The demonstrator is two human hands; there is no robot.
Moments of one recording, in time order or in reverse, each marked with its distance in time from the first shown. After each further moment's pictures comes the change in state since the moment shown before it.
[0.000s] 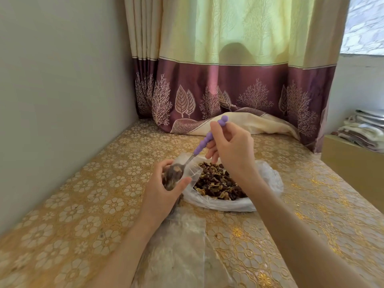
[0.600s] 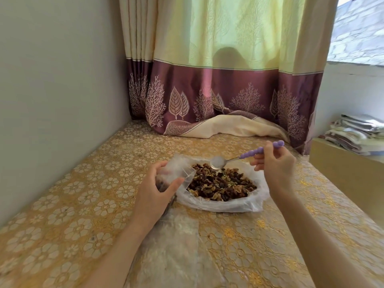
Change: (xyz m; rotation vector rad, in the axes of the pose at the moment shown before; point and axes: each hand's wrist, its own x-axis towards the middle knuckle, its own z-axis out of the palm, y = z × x) left_hand 0.000 -0.001 0.000 0.018 0.005 -0.006; right_hand -0.009 0.052 -0.086 -0.103 0.389 0.186
